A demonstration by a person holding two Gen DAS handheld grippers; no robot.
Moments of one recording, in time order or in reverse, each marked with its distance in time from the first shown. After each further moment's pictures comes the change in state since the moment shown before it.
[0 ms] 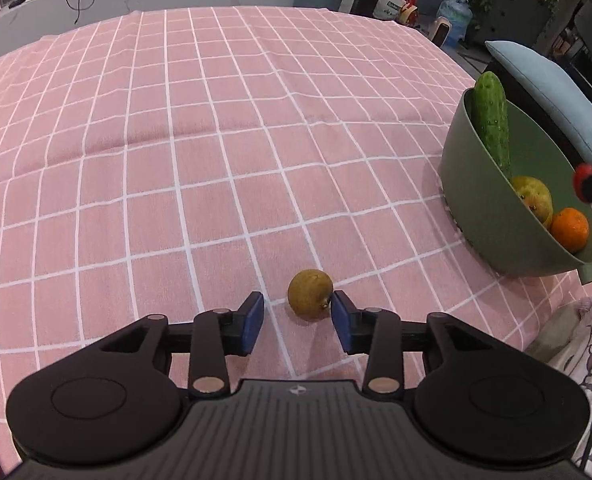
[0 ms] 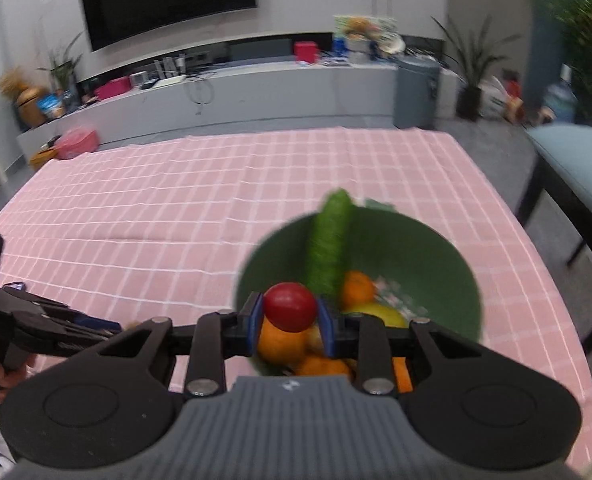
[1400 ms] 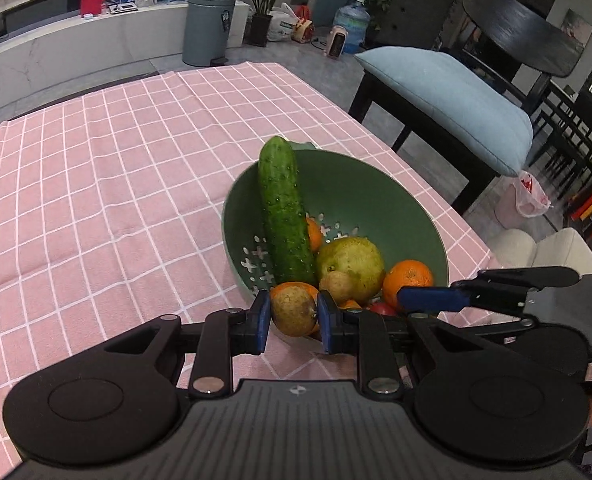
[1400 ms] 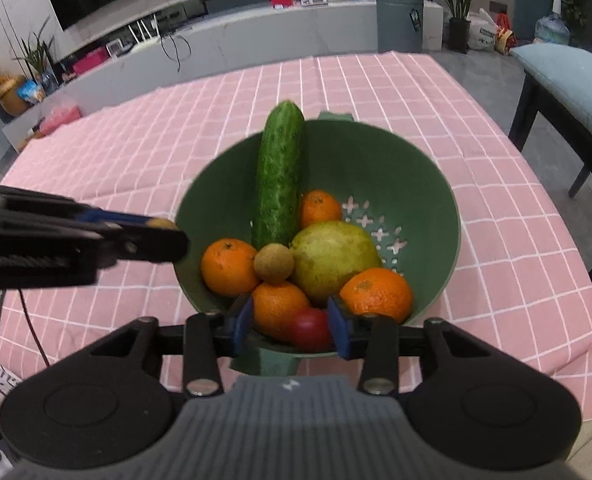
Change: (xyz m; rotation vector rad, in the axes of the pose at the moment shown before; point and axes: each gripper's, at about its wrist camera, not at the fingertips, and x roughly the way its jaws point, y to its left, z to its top) left arm -0.023 -0.131 0.053 0.209 -0.067 -0.182; right arm 0.025 -0.039 -0.021 0.089 0.159 0.022
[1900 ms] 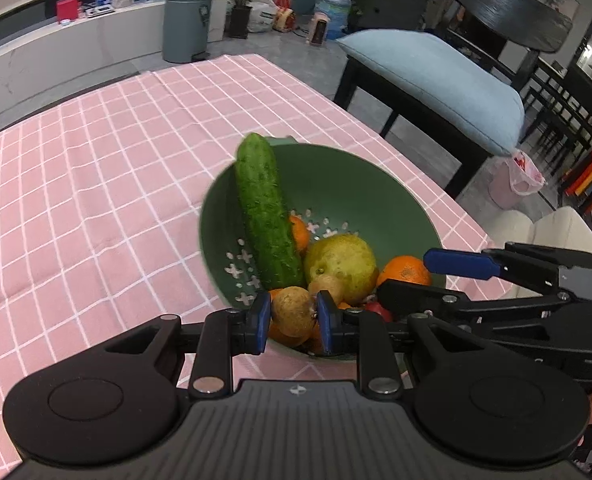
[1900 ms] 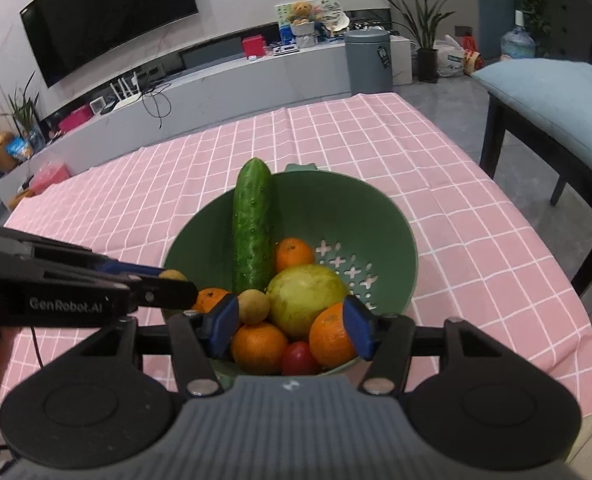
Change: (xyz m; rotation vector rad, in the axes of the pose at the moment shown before) left arm 0.014 -0.010 0.008 0.072 0.038 -0.020; right arm -0.019 -0.014 -0.001 0.099 -0.146 -0.028
